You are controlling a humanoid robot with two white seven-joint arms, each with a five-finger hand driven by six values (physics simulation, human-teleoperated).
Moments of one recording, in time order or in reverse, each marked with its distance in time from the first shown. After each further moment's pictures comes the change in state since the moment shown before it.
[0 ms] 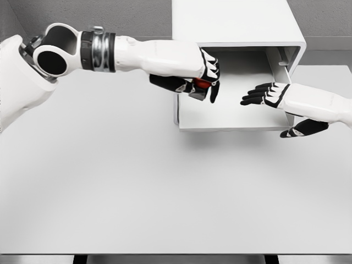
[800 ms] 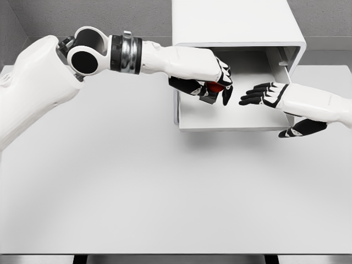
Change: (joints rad) left arm -0.037 -0.114 -0.071 0.154 -0.054 0.000 0.000; right arm 0.000 0.007 -0.001 0.000 0.000 0.000 0.000
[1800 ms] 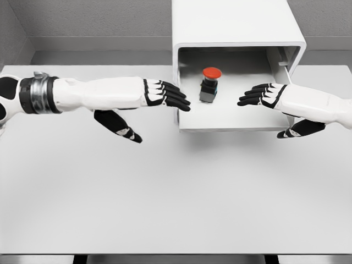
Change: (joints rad) left arm 0.415 0.453 0.263 -0.403 0.261 0.001 0.000; right arm 0.002 0.007 0.001 0.000 0.000 0.000 0.000
